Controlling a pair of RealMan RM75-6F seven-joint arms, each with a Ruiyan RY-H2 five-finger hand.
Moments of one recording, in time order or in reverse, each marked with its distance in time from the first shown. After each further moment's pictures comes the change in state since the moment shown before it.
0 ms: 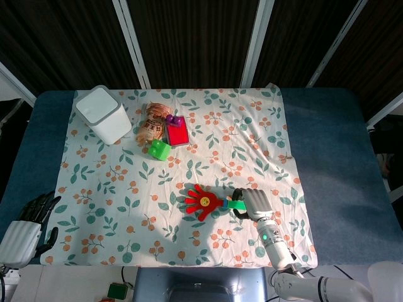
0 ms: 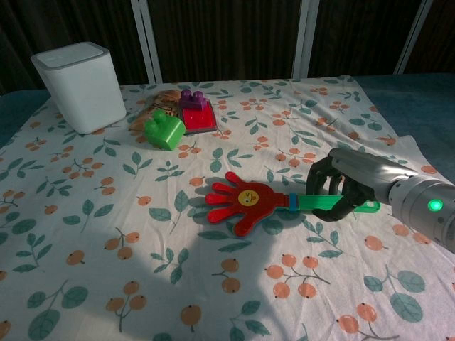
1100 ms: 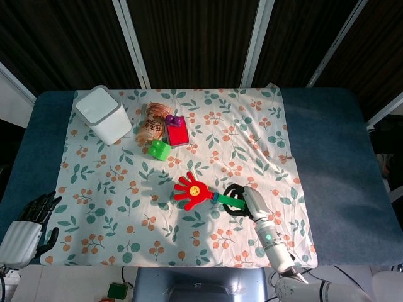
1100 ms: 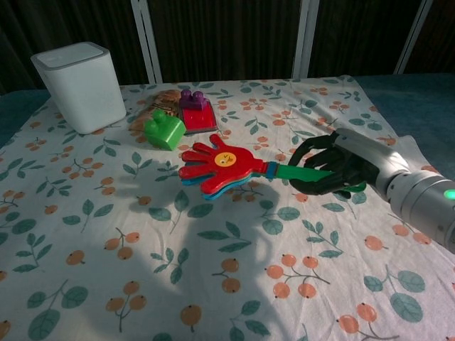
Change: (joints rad) left arm 0.000 0.001 0.002 0.002 0.006 0.000 0.001; right arm -0.087 -0.026 0.046 0.025 -0.232 -0.010 0.600
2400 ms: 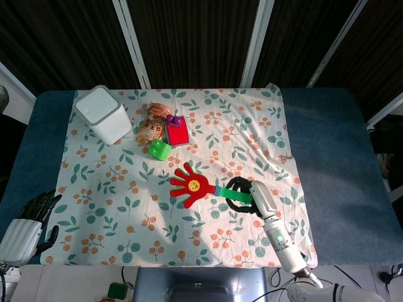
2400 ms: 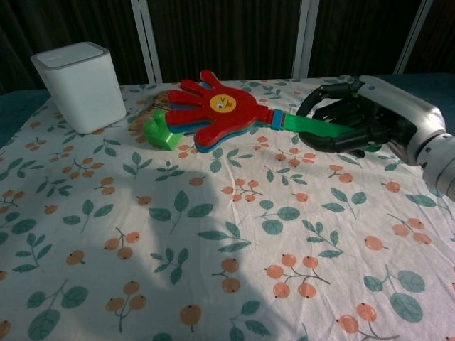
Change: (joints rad) left arm -0.008 -0.002 -0.008 0.005 -0.012 -0.007 -0.013; right arm -0.045 0.091 -0.002 -0.042 -0.282 0.110 0.233
